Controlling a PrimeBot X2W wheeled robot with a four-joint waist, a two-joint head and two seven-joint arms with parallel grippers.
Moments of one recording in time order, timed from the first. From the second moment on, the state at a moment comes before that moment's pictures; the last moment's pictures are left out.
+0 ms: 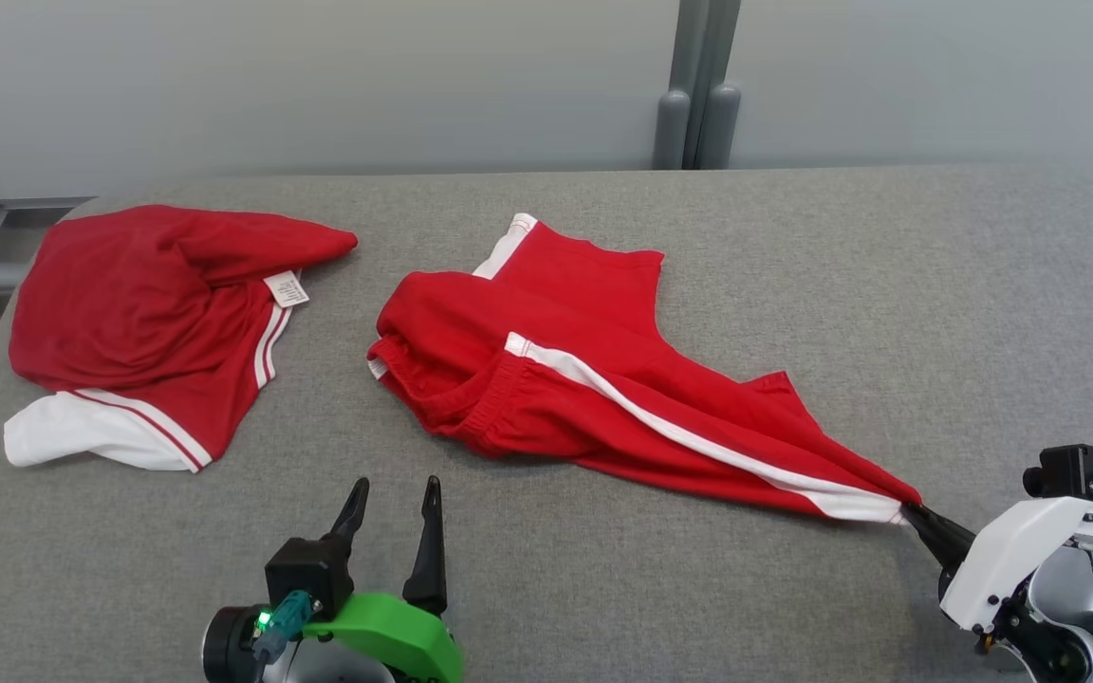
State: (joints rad) left arm -0.10 0.17 -0.53 0.26 -0.51 0.22 -0.22; right arm -0.11 -0.37 0.14 0.34 0.84 0.13 0.35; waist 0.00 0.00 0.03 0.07
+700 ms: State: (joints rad) left arm -0.10 0.23 -0.51 0.12 -0.49 0.27 -0.21; right arm -0.11 -0.49 0.12 0.33 0.58 0.13 -0.14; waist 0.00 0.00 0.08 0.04
